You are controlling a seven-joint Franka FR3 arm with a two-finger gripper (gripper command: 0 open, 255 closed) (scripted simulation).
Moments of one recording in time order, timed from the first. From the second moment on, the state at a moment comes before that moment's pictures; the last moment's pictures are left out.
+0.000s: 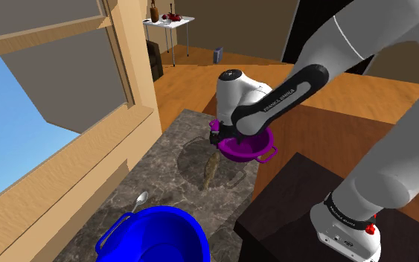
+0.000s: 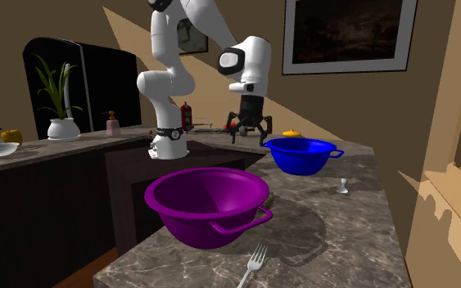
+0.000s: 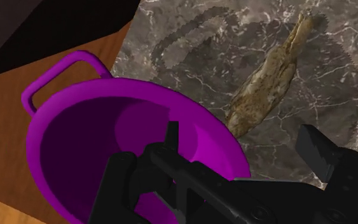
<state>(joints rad) -0.08 0.00 0.32 -2.50 -0.21 2.46 1.02</state>
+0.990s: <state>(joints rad) 0.04 0.56 0.19 -2.17 -0.48 2.60 1.45</state>
